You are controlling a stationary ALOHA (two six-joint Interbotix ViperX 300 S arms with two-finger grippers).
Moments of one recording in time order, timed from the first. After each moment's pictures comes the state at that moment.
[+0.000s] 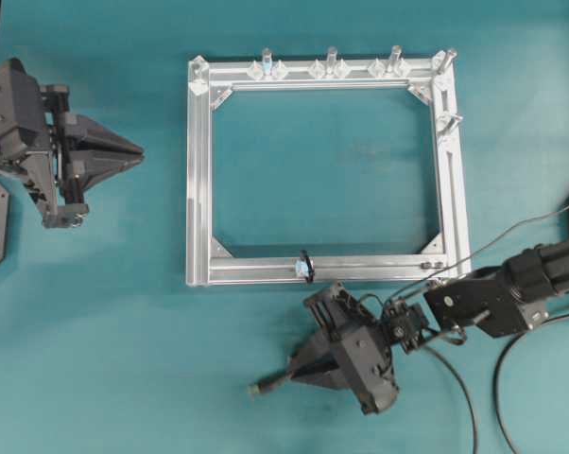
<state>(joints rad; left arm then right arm) 0.20 -0.62 1.26 -0.06 -0.18 0.00 0.32 0.40 0.64 -0.14 -0.49 0.13</state>
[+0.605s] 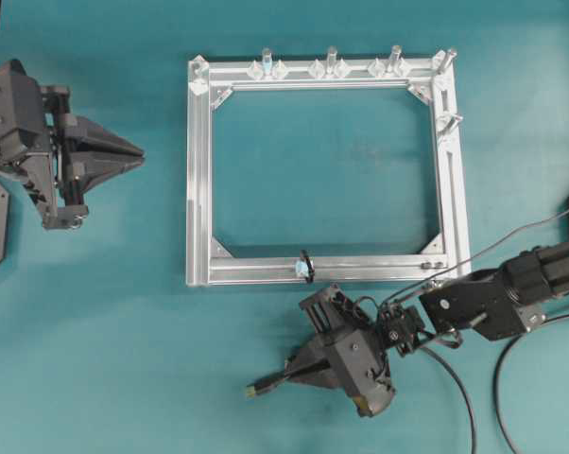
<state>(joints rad) 0.20 -0.62 1.26 -0.06 -0.18 0.00 0.32 0.39 0.61 -0.14 -0.44 0.13</state>
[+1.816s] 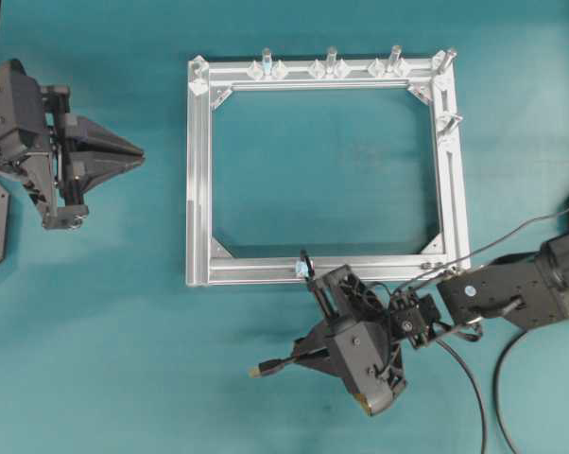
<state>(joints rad) 0.20 -0.62 1.25 -0.06 -0.18 0.00 0.31 0.20 0.62 -0.14 -0.25 0.13</state>
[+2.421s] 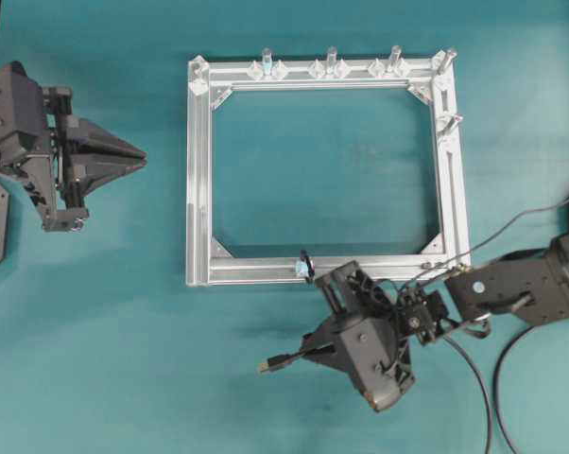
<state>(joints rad) 0.18 -0.62 1.25 -0.06 -0.18 0.00 0.31 0.17 0.66 -0.14 -0.22 0.13</state>
